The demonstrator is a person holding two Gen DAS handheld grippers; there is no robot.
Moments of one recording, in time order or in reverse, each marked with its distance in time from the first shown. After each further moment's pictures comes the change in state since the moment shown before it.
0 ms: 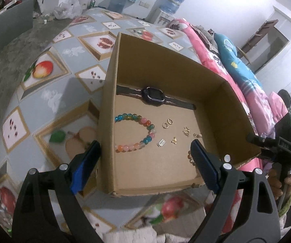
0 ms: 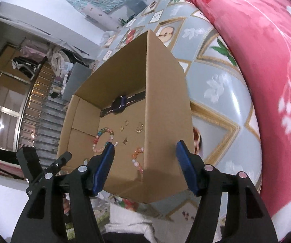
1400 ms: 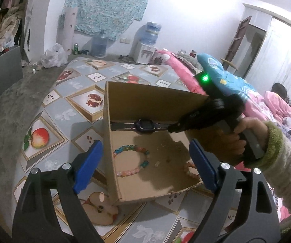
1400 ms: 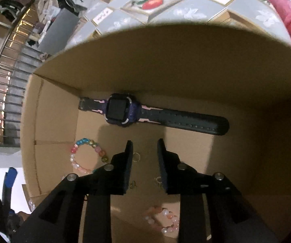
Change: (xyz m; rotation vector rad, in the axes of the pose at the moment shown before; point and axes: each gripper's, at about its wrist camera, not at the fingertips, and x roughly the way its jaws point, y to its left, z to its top) left arm -0.011 -0.016 0.049 0.222 -0.263 -0.006; right arm 0.186 0.092 0.154 -0.269 0.312 -0.218
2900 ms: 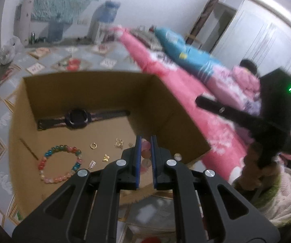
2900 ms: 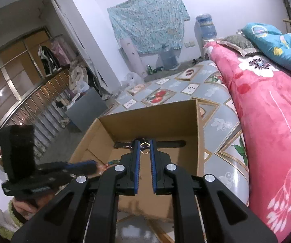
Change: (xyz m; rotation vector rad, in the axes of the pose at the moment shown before) left arm 0.072 -0.085 0.010 0.115 0.199 -0.246; right arm -0.146 -0.023 -0.162 -0.075 -0.706 0.064
